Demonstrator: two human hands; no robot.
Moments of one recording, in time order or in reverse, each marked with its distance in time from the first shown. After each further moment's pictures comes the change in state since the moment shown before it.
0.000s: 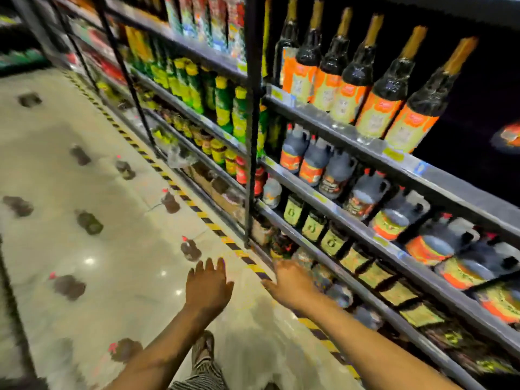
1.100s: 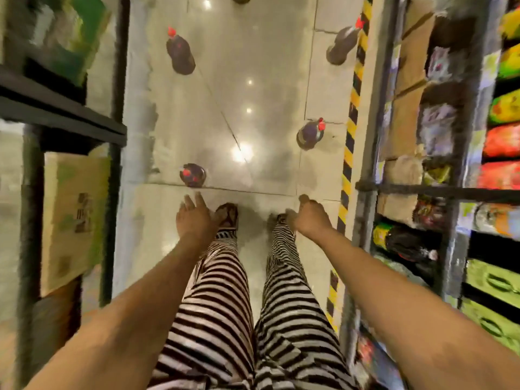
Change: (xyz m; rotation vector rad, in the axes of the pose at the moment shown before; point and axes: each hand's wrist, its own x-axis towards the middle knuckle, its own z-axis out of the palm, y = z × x) left_hand 0.077 -0.303 0.318 -0.730 -0.303 -1.088; right_hand 0.353 -0.227 0.271 -0.308 -0.605 -0.175
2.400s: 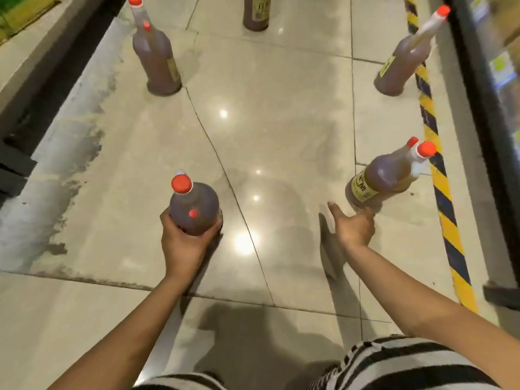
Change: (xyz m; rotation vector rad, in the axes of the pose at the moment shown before) left_hand 0.413 -0.008 0.282 -1.061 0.654 0.154; right_hand 0.523 0.063 0.169 0.841 0.804 0.125
